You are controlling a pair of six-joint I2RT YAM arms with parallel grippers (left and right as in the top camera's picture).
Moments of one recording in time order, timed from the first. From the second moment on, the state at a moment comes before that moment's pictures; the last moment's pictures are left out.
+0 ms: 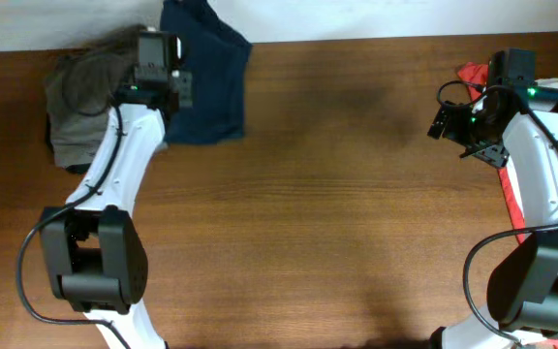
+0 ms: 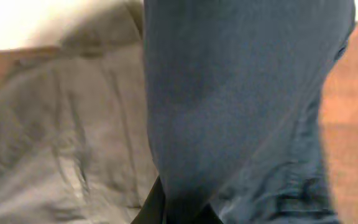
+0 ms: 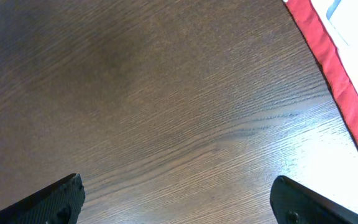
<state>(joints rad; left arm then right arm) -0.11 1.98 1.68 -0.51 -0.27 0.01 -0.20 1.78 1.56 -1.04 -0.03 0.31</state>
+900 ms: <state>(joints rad) 0.14 1.98 1.76 -0.52 -0.62 -0.22 -0.20 1.78 1.56 -1.04 -0.03 0.31</state>
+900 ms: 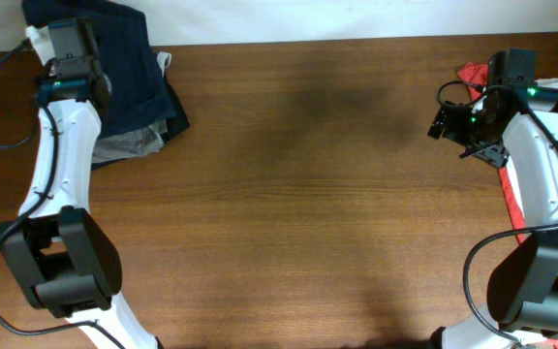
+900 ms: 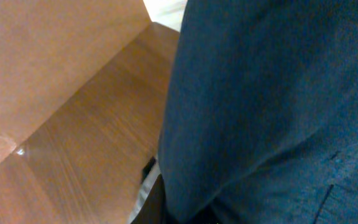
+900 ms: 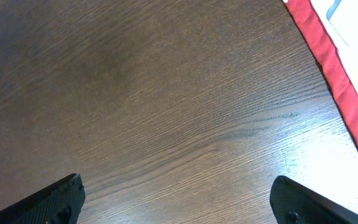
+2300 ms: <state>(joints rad) -0.31 1.56 1.84 -1.12 -0.01 -0.18 -0.20 1.64 1.57 -1.33 -0.21 0.31</state>
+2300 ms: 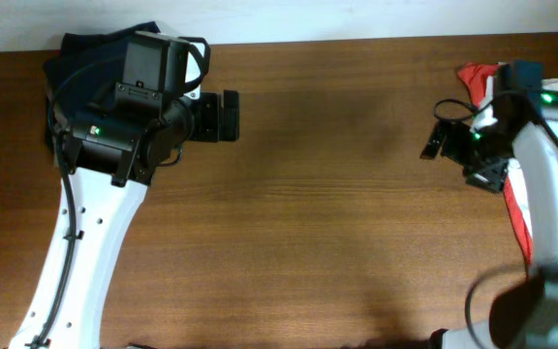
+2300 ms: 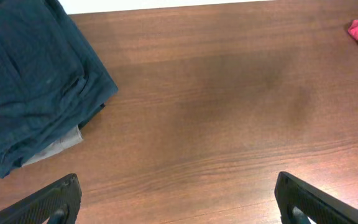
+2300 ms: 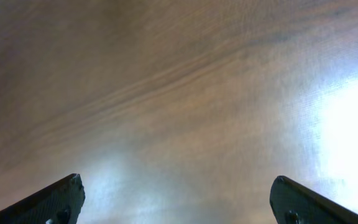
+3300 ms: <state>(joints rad) -0.31 1.56 1.84 -1.12 0.00 -0.18 0.08 0.02 0.48 -0.57 -0.14 0.20</state>
